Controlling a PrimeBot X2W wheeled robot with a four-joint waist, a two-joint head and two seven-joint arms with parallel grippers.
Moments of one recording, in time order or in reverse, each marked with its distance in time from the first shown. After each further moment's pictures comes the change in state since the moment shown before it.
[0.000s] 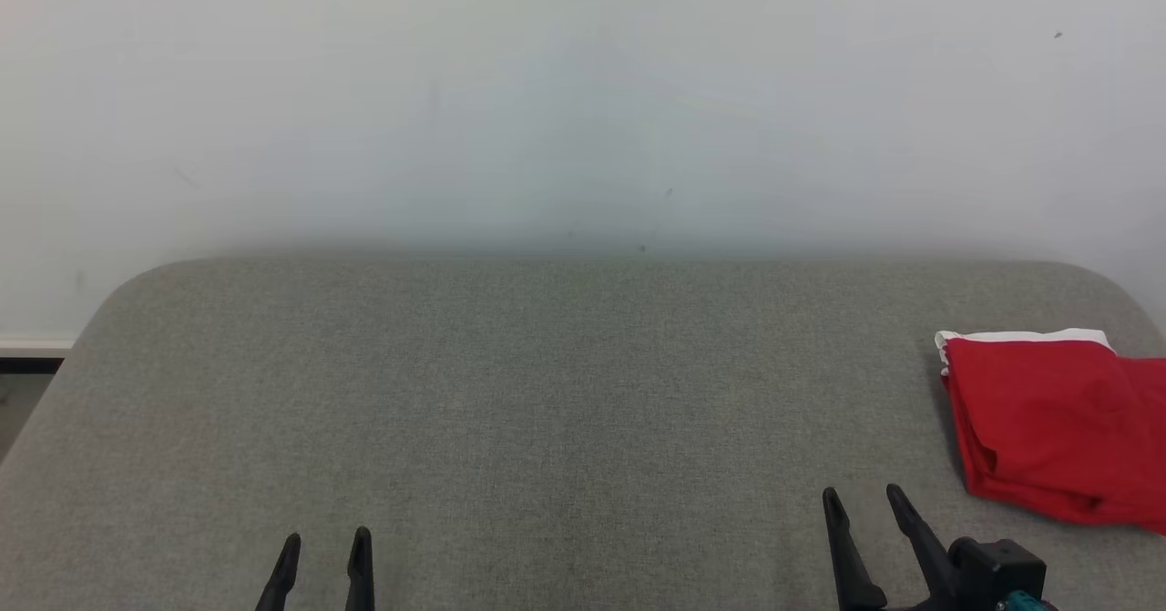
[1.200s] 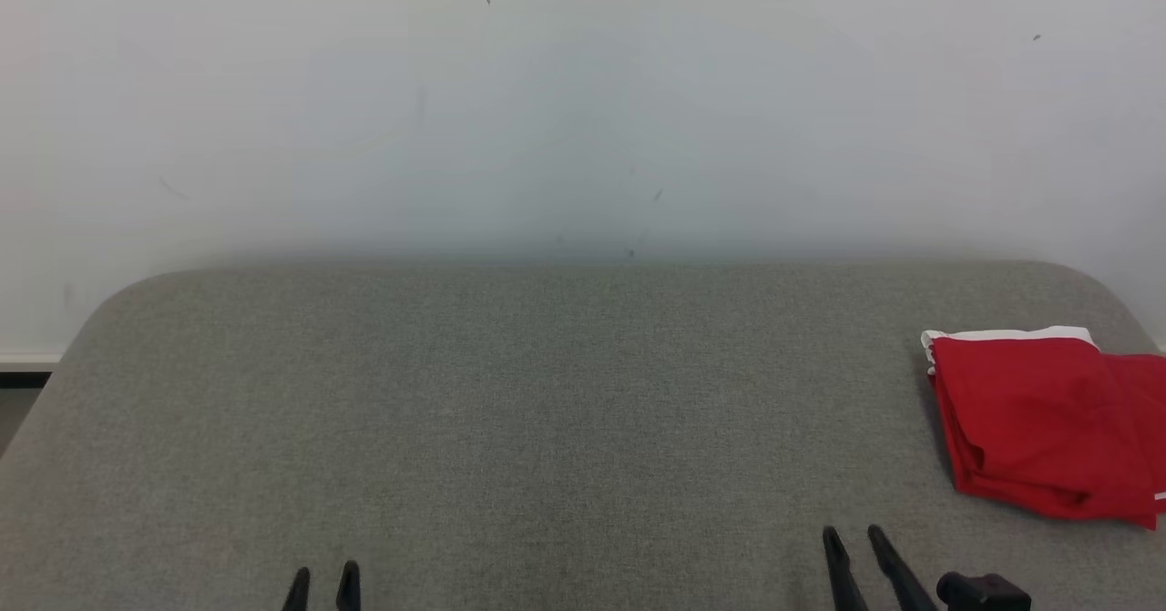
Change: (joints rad) left arm 0.021 -0.025 0.040 0.067 0.018 -0.015 0.001; right arm 0.014 0.002 0.033 0.100 0.049 0.000 -0.055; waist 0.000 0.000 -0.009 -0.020
